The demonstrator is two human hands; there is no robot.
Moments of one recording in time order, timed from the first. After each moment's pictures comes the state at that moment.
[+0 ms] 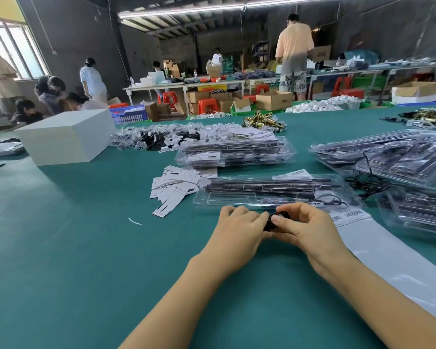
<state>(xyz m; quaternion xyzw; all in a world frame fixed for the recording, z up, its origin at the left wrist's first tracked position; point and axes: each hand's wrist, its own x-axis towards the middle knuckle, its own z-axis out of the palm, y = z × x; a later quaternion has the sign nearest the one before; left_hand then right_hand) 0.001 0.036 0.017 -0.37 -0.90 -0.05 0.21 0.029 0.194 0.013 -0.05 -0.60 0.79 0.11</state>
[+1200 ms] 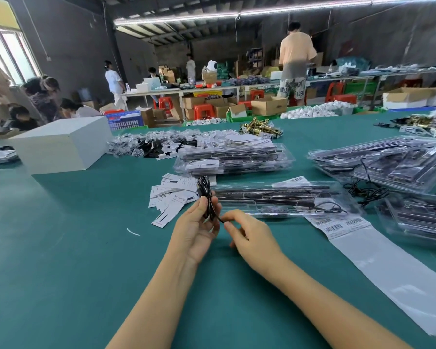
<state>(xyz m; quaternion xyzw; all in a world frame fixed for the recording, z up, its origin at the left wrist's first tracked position) -0.026 -0.008 0.039 0.04 -0.44 -0.89 -0.11 0.004 0.123 0.012 0.14 -0.87 0.45 0.16</state>
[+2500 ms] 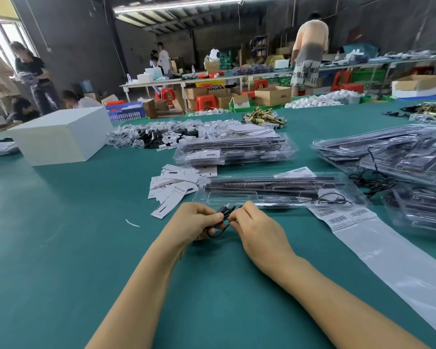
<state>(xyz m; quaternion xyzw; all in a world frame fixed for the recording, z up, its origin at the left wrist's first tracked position) -0.026 -0.027 0.040 -0.02 -0.79 -0.61 -0.12 0.001 0.133 -0.005 0.17 -0.92 0.21 0.27</state>
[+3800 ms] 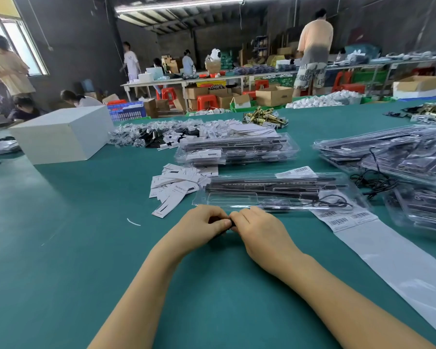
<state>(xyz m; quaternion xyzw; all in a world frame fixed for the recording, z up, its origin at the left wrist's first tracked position) -0.022 -0.026 0.040 -0.19 -0.90 -0.39 -0.09 0.002 0.139 0.001 0.25 -0.92 0.08 0.29</state>
